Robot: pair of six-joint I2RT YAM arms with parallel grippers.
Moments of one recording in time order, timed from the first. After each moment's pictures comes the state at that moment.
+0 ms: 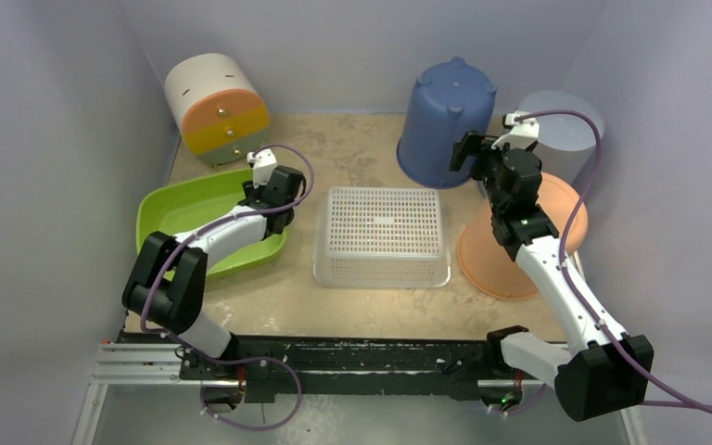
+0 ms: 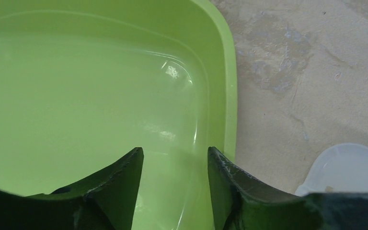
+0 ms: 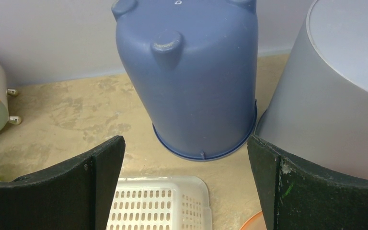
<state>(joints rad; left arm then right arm) -0.43 1.58 0.93 -0.19 -0.75 -0.54 0.22 1.09 0.93 0.06 0.24 0.20</state>
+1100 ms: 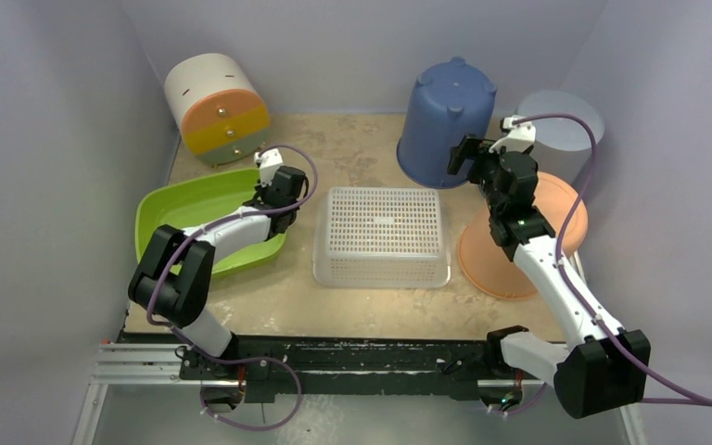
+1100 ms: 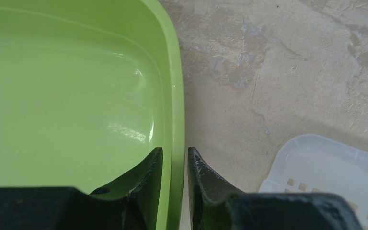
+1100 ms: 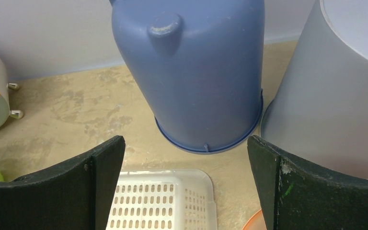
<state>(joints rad) -0.43 1.61 0.92 -0.06 -0.63 -0.54 0.22 1.11 0.90 0.08 0.22 0.23</state>
